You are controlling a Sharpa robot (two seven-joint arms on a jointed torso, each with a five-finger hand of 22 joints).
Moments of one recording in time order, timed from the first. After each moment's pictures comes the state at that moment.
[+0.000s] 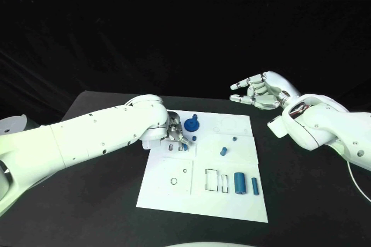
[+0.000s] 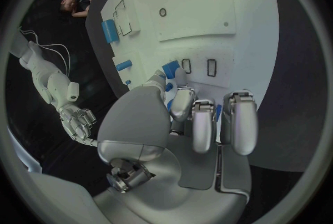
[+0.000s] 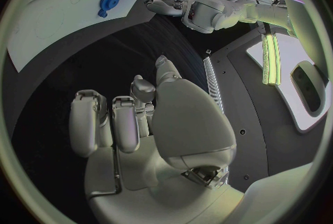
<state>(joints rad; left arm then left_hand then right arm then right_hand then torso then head) 1.29 -0.52 -0.02 1.32 -1.05 0.24 -0.70 1.19 -0.04 0.06 0.29 0.05 0.93 0.03 0.71 0.55 1.35 -0.04 1.27 1.18 1.47 -0.09 1.57 1.31 0.04 1.46 0.02 1.50 1.31 1.24 -0.94 0.04 1.56 -0.86 -0.42 0.16 1.43 -0.05 -0.08 0.23 0.31 0.98 0.14 0.09 0.07 1.29 0.05 1.00 1.09 1.47 -0.02 1.45 1.31 0.06 1.42 0.08 1.41 1.25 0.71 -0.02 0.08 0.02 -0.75</state>
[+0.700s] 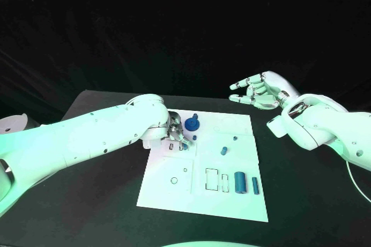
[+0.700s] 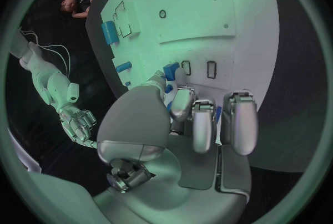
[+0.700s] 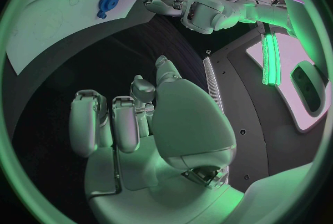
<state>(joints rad) 1.29 -0.51 -0.02 1.32 -1.05 0.25 -0.70 1.20 -0.05 0.11 0.29 0.05 0.93 0.03 0.71 0.56 1.35 -0.04 1.27 1.17 1.47 -0.09 1.57 1.31 0.04 1.46 0.02 1.50 1.31 1.23 -0.94 0.04 1.56 -0.86 -0.42 0.17 1.43 -0.05 -0.08 0.23 0.31 0.99 0.13 0.09 0.07 1.29 0.05 1.00 1.09 1.47 -0.02 1.45 1.31 0.06 1.42 0.08 1.41 1.25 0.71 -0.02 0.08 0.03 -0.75</state>
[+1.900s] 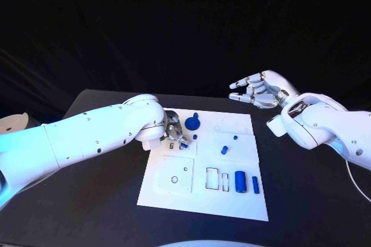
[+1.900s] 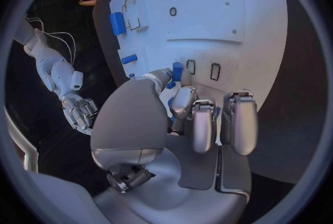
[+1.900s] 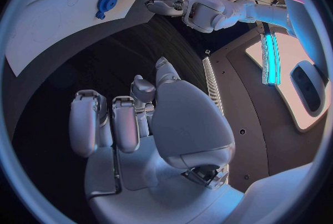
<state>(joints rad) 1.29 -0.55 -0.02 1.36 -0.97 0.16 -0.70 1.31 -0.17 0.48 0.25 0.23 0.90 0.05 0.64 0.58 1.36 -0.03 1.23 1.16 1.47 -0.09 1.57 1.31 0.04 1.46 0.02 1.50 1.31 1.23 -0.94 0.04 1.56 -0.86 -0.42 0.17 1.40 -0.03 -0.09 0.23 0.26 0.99 0.13 0.09 0.07 1.29 0.05 1.00 1.09 1.47 -0.02 1.45 1.31 0.06 1.42 0.08 1.41 1.25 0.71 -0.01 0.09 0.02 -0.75</state>
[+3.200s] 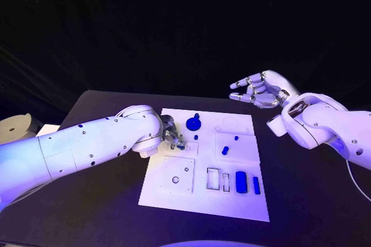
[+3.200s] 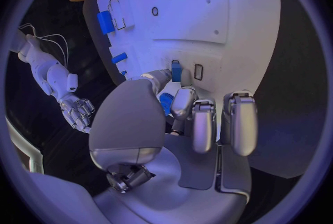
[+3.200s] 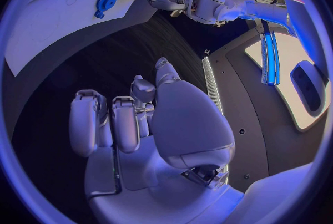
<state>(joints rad) 1.24 -0.59 -0.03 1.41 -1.06 0.04 -0.70 1.28 -0.19 0.53 0.22 0.22 0.90 0.05 0.66 0.59 1.37 -0.03 1.24 1.17 1.47 -0.09 1.57 1.31 0.04 1.46 0.02 1.51 1.31 1.23 -0.95 0.04 1.56 -0.86 -0.42 0.17 1.40 -0.03 -0.09 0.24 0.26 0.99 0.13 0.09 0.07 1.29 0.05 1.00 1.08 1.47 -0.02 1.45 1.31 0.06 1.42 0.08 1.41 1.25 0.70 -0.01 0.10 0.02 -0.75</state>
